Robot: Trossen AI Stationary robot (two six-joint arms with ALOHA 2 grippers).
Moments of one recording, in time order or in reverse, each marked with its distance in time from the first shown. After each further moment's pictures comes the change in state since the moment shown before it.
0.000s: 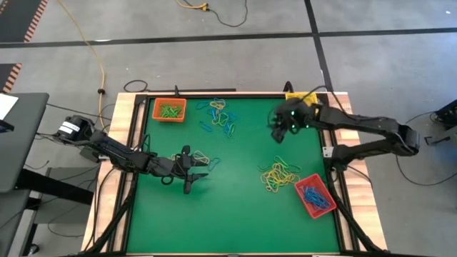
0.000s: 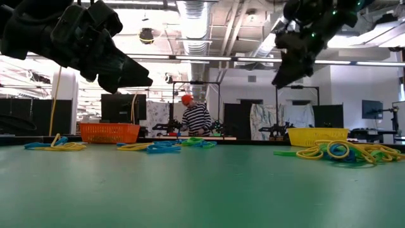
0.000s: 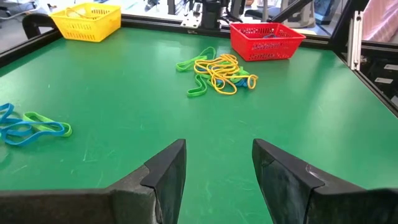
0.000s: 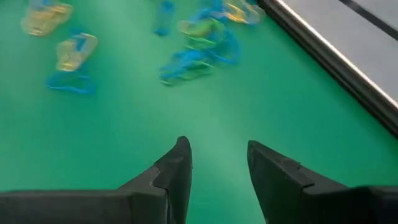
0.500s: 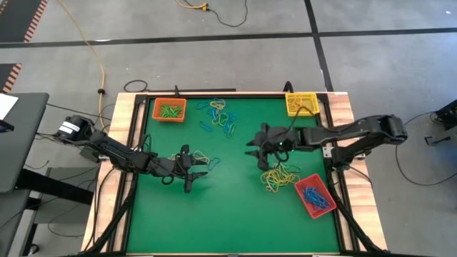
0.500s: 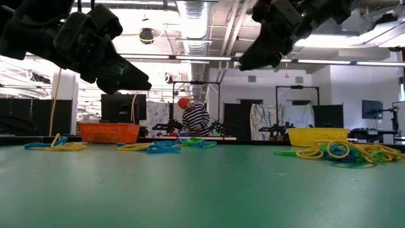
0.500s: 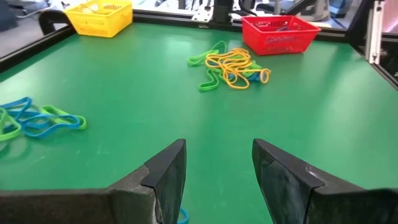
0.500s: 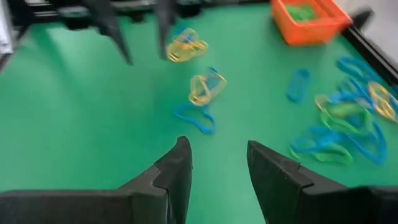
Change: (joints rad) left arm 0.000 0.000 0.000 -0.031 -0.041 0.000; right arm 0.369 0.205 0.000 0.425 0.029 -0.076
